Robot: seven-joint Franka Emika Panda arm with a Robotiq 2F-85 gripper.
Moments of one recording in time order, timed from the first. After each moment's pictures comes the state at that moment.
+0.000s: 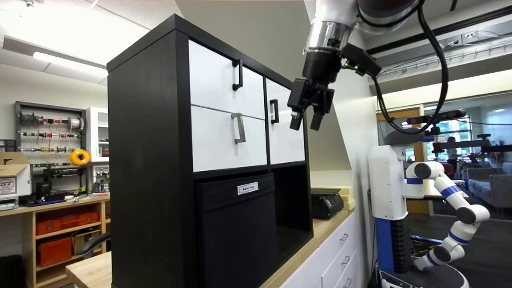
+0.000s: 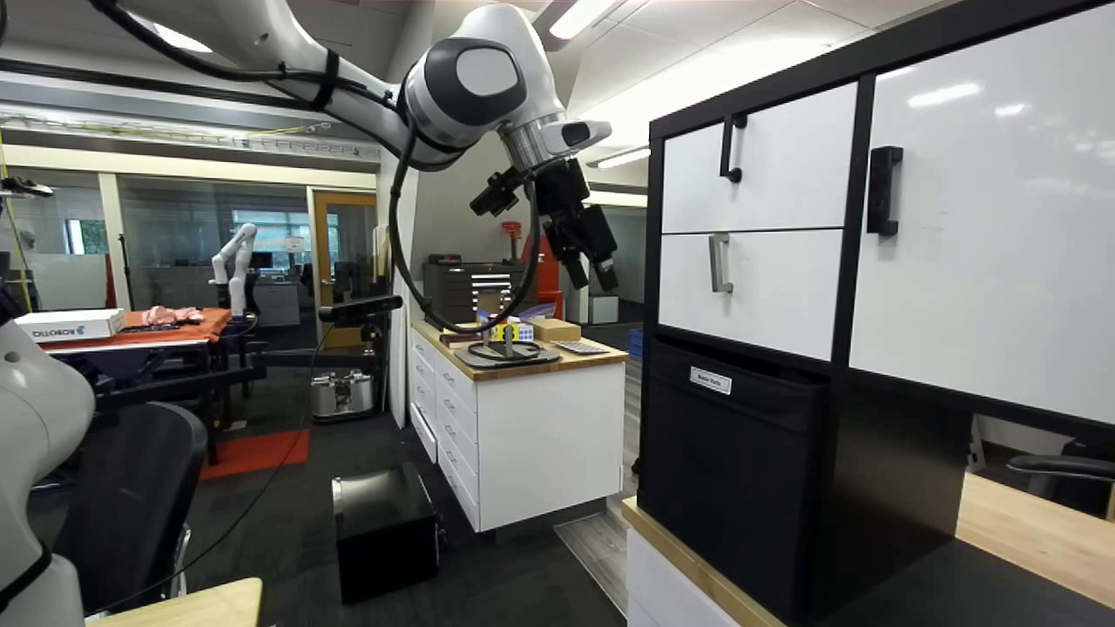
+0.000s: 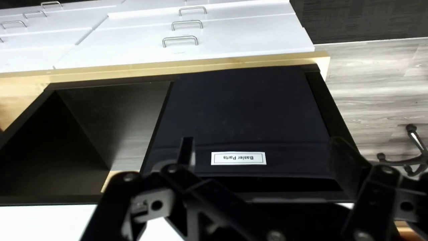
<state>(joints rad) -0.02 -0.27 0.13 -2.09 -0.15 2.22 0.32</state>
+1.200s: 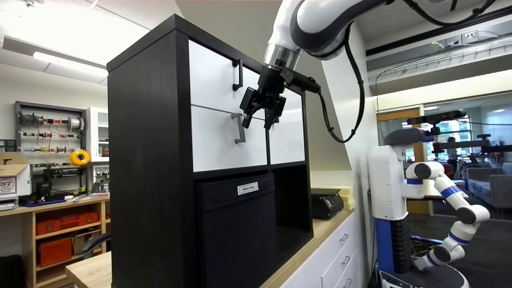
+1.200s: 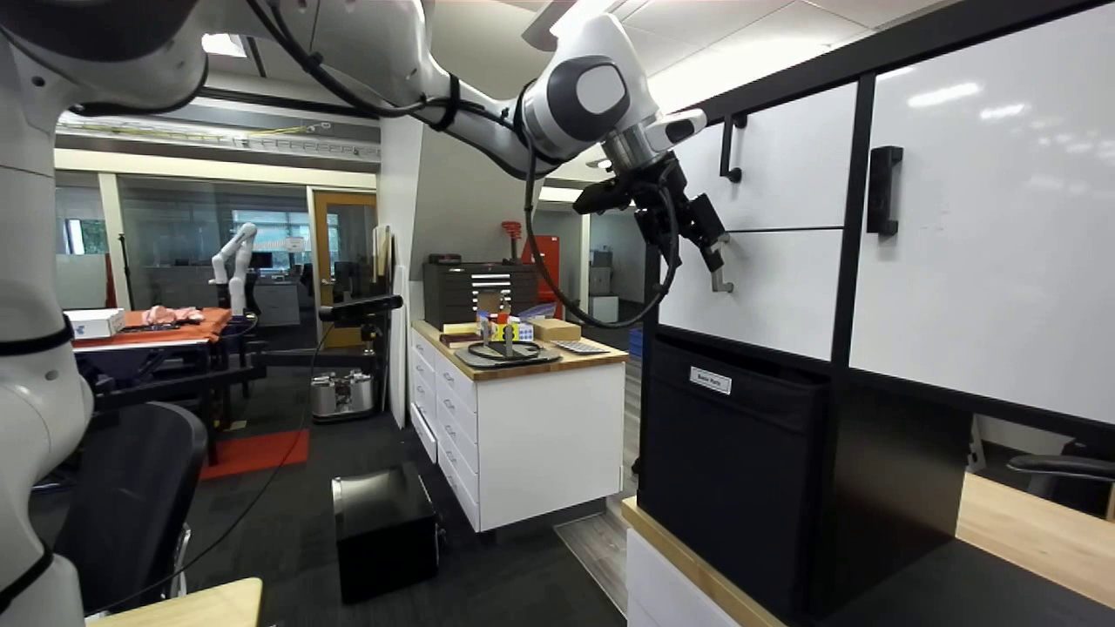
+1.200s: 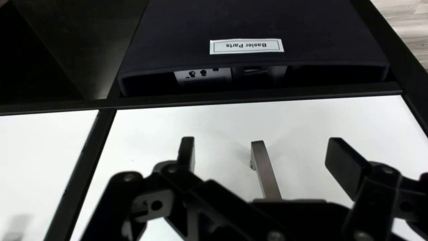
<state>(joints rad) -0.01 0.10 0.06 -1.68 -0.18 2.34 0.27</state>
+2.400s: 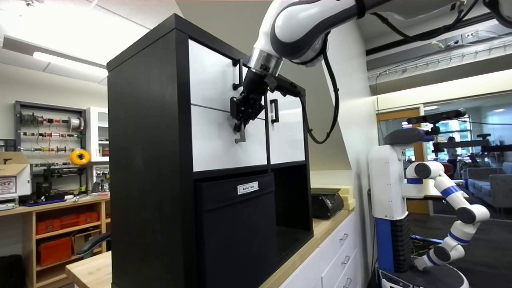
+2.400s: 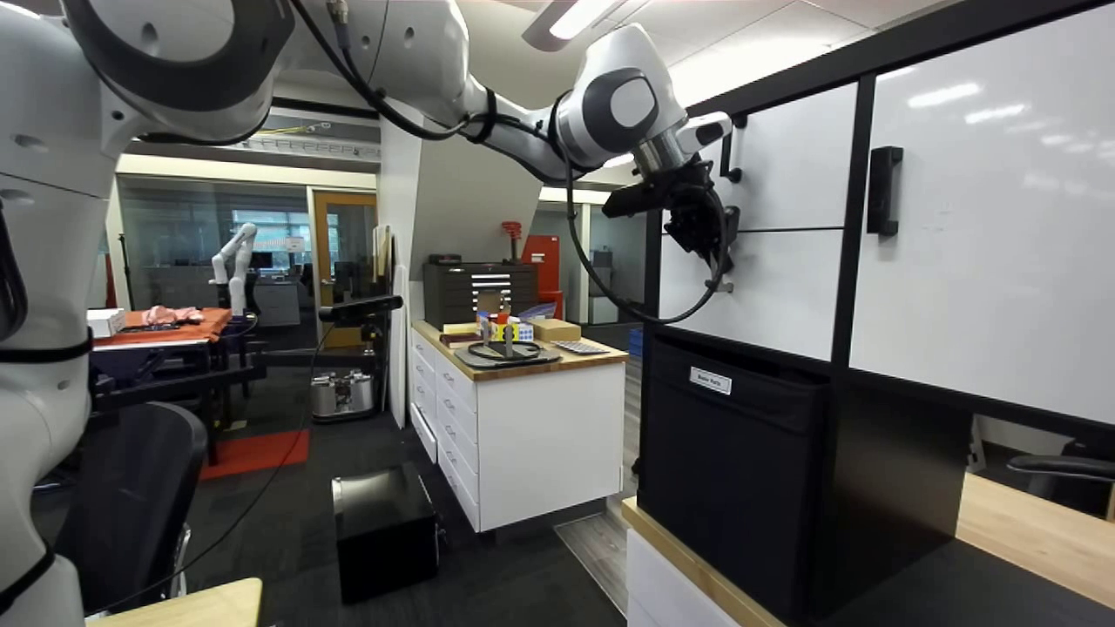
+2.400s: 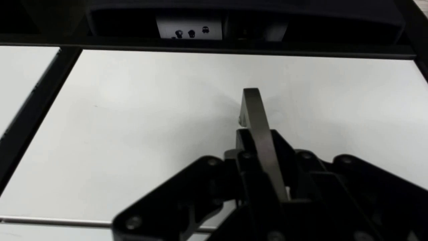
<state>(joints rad) 0.01 0.25 0.04 -1.49 -0.15 2.36 0.14</state>
